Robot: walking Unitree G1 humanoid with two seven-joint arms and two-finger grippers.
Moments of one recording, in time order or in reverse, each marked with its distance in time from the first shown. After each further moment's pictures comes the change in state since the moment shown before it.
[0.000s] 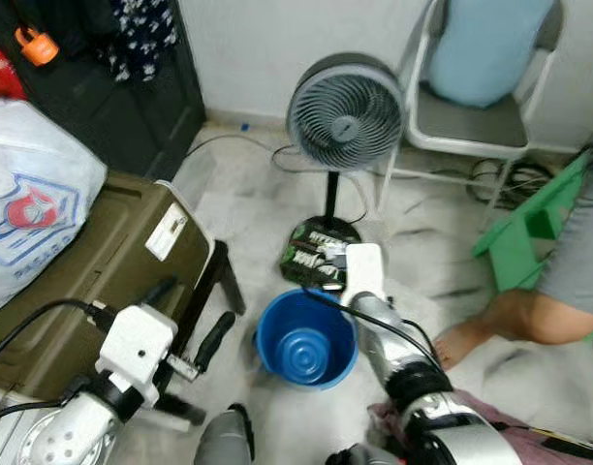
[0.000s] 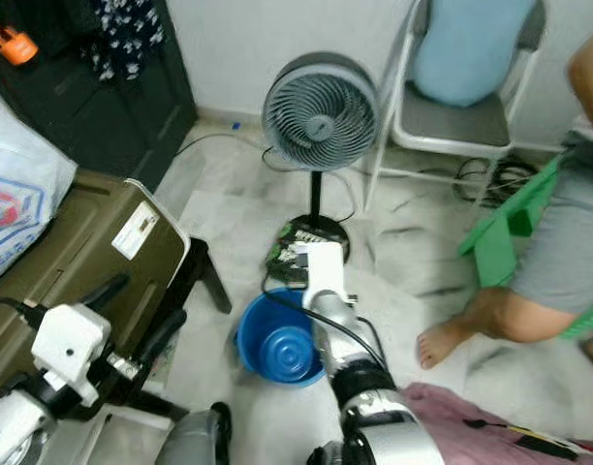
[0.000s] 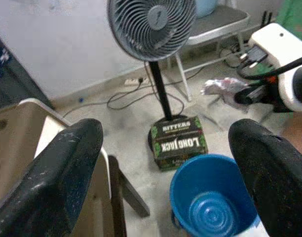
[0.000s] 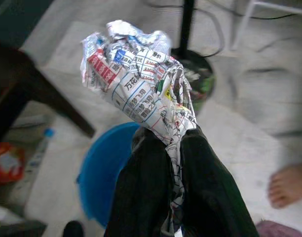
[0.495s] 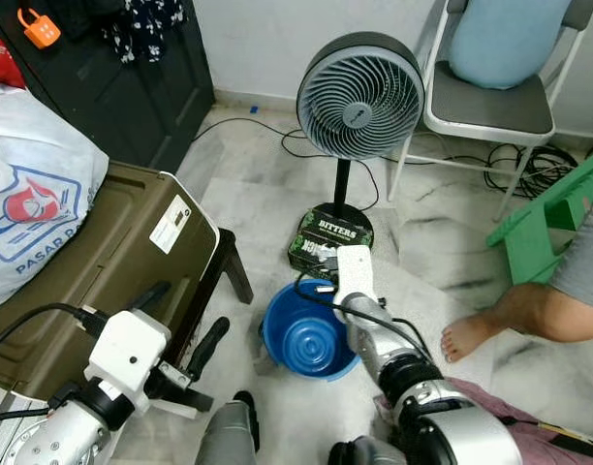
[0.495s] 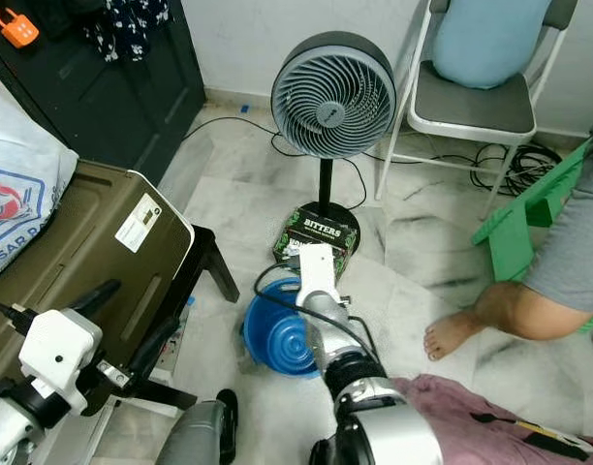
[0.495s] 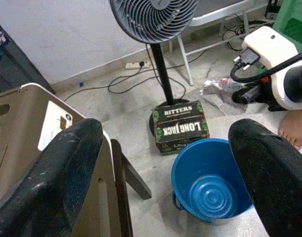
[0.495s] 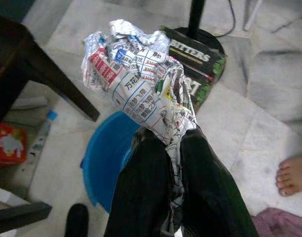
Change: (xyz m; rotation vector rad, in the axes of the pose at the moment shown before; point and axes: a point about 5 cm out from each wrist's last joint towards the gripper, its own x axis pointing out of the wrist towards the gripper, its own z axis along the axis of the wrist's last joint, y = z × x) left arm -0.010 0.001 0.003 0.008 0.033 -0.002; right arm 0.005 0.000 -0.004 -0.005 0.027 -0.024
